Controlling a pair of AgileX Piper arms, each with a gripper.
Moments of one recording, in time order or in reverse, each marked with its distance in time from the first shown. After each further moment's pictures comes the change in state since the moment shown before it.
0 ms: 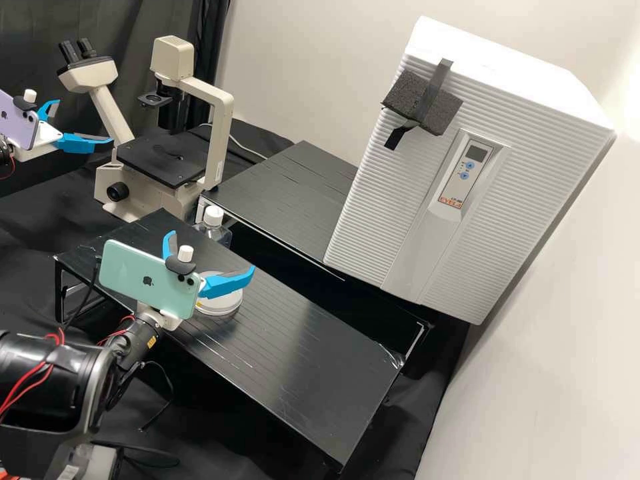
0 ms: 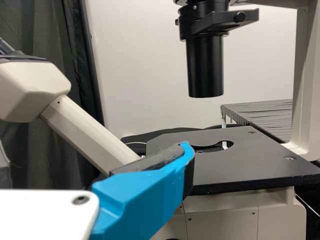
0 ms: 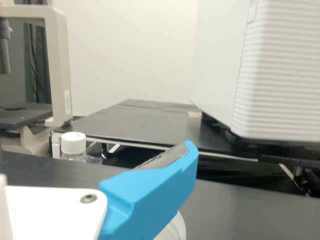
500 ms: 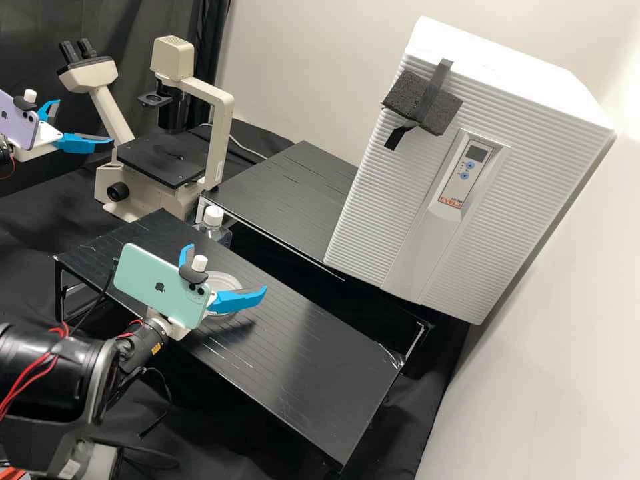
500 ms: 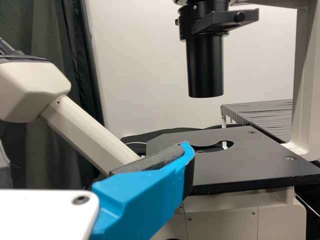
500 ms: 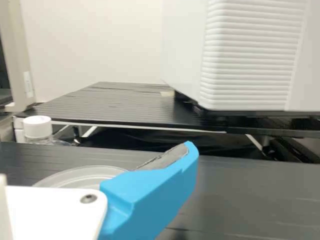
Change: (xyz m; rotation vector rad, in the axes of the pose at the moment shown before) left arm 0.000 0.000 0.000 0.000 0.000 0.000; right arm -0.002 0.005 0.010 0.020 -0.124 0.043
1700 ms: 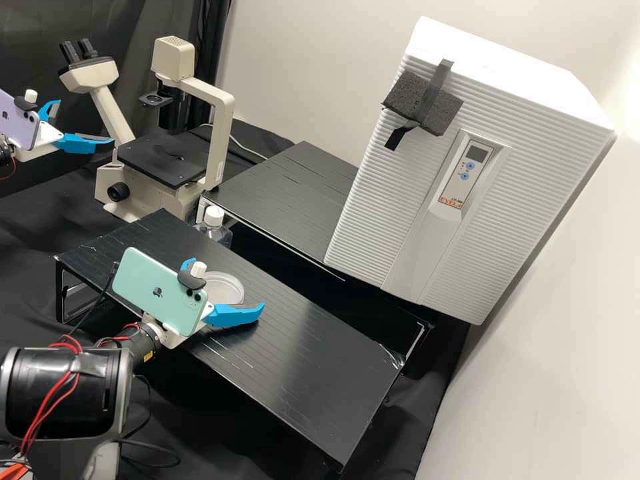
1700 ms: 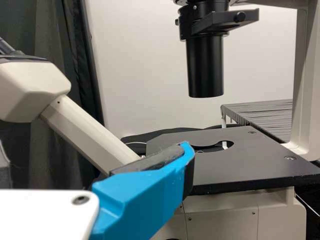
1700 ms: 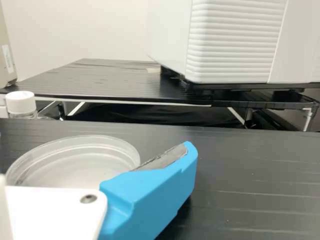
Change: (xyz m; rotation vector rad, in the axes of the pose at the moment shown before) left arm 0.000 0.000 0.000 0.000 0.000 0.000; right arm -0.010 -0.008 -0.001 -0.010 -0.097 -0.019
